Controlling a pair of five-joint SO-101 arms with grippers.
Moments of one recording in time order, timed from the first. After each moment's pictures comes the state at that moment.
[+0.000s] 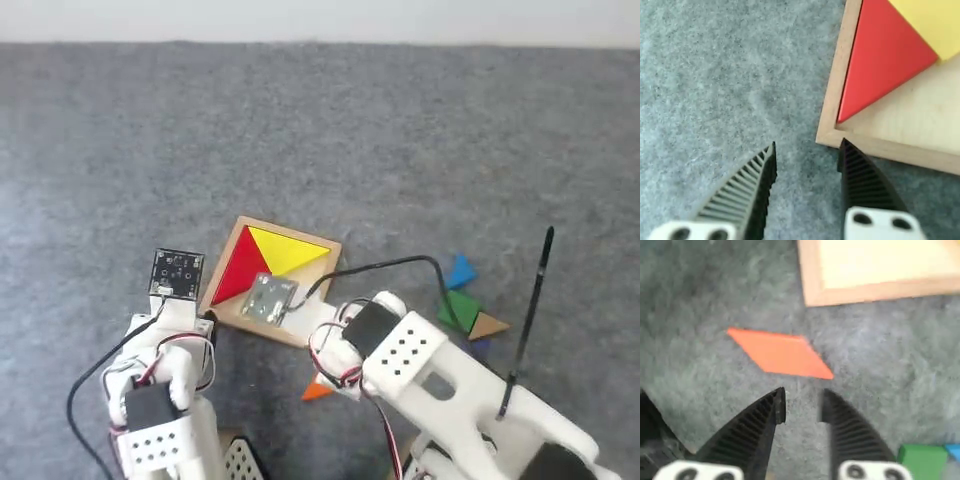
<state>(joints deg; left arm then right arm) -20.9 -102.5 97.0 72.0 -15.9 -53.4 -32.5 50.3 74.1 19.9</state>
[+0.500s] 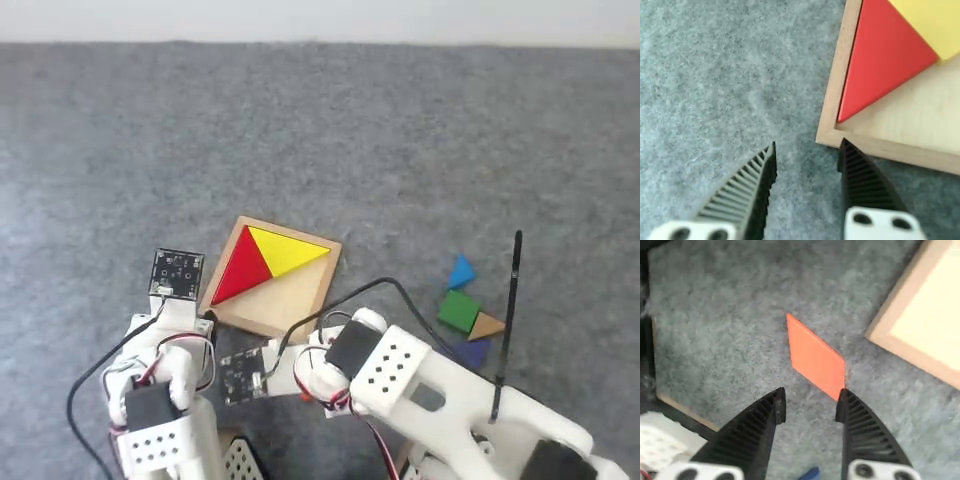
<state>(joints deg) -20.9 -102.5 97.0 72.0 -15.9 -60.7 -31.4 50.3 74.8 45.9</state>
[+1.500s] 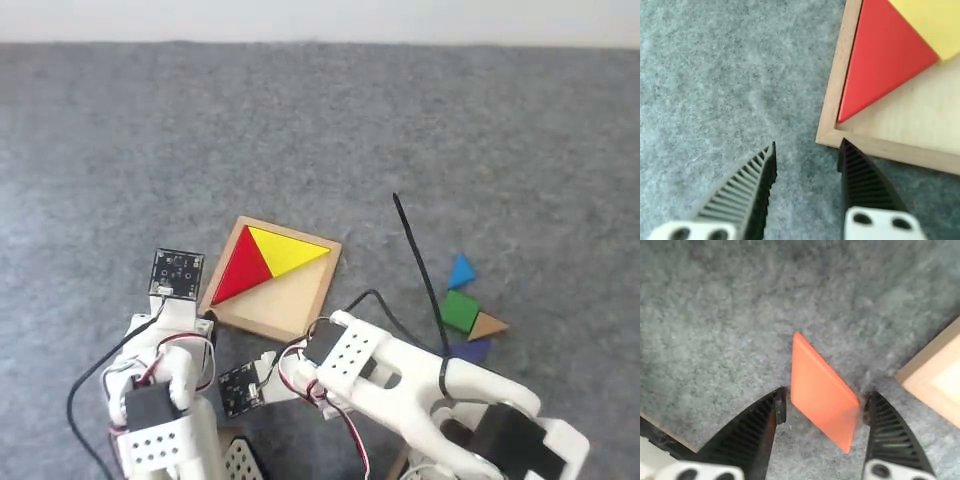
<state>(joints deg) -20.9 -102.5 97.0 72.0 -15.9 -61.1 -14.2 53.3 60.0 50.6</state>
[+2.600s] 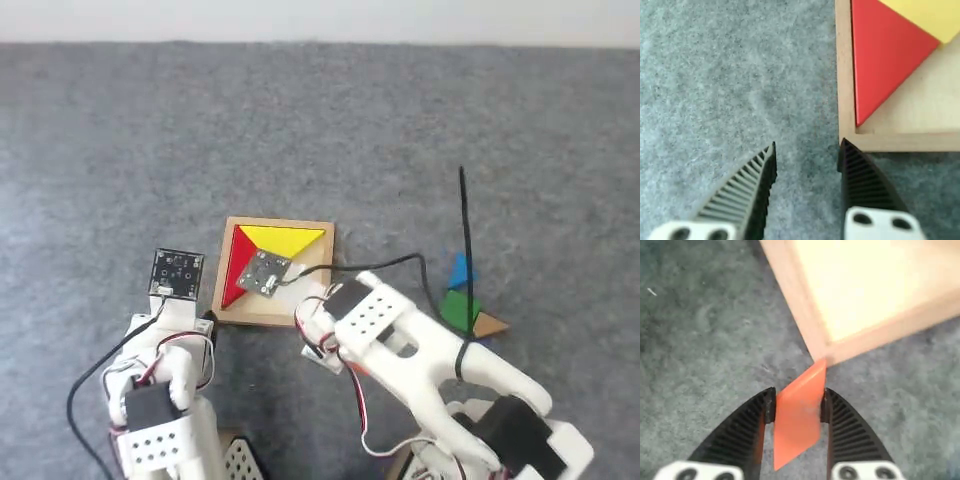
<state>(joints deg) -20.9 -102.5 97.0 72.0 -15.9 -49.0 -14.2 46.2 59.7 17.2</state>
